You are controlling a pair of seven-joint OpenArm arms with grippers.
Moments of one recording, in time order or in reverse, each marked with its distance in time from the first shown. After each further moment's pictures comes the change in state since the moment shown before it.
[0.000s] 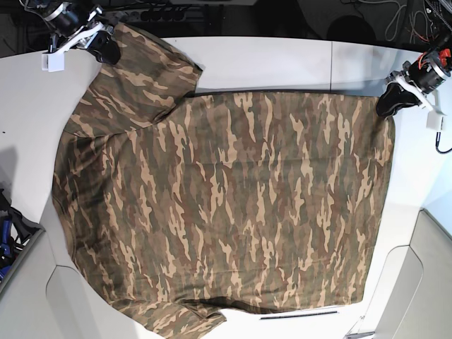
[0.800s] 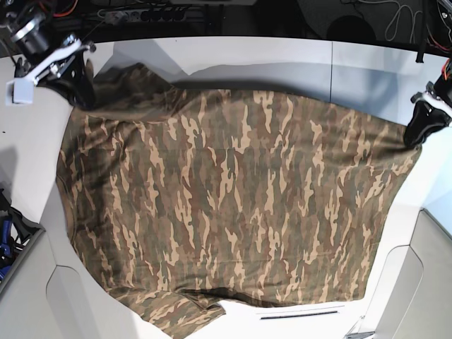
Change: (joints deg) left arm -1.5 0.2 -9.4 7.4 -5.5 0.0 0.0; right arm 3.2 -0.1 6.3 21.5 -0.1 0.9 -1.2
